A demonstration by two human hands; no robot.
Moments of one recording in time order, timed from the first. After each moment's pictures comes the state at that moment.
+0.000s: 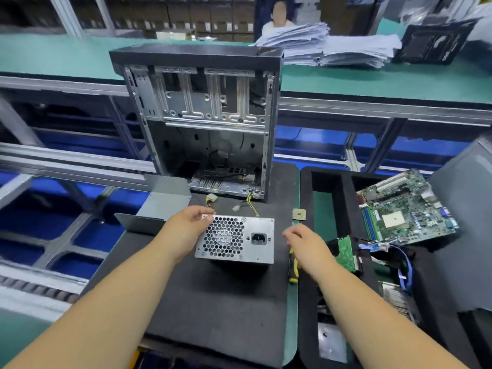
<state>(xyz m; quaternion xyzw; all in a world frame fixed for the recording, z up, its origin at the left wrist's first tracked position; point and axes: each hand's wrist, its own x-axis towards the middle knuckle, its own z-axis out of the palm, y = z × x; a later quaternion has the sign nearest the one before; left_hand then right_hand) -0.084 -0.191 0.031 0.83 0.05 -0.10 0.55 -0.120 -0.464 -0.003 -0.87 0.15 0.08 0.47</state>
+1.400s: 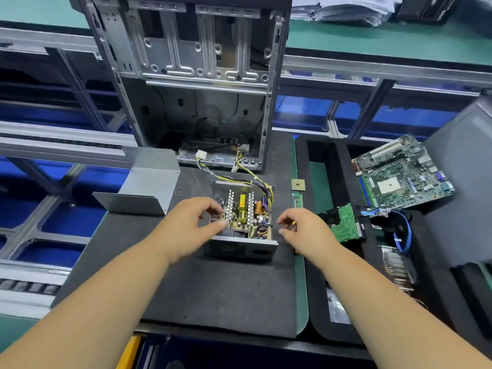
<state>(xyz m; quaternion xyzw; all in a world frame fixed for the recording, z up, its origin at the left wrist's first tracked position) -0.091 -0.170 -0.006 0.91 -0.19 -0.07 0.37 -0.131 -0.450 -0.035 -0.95 0.03 0.05 0.30</state>
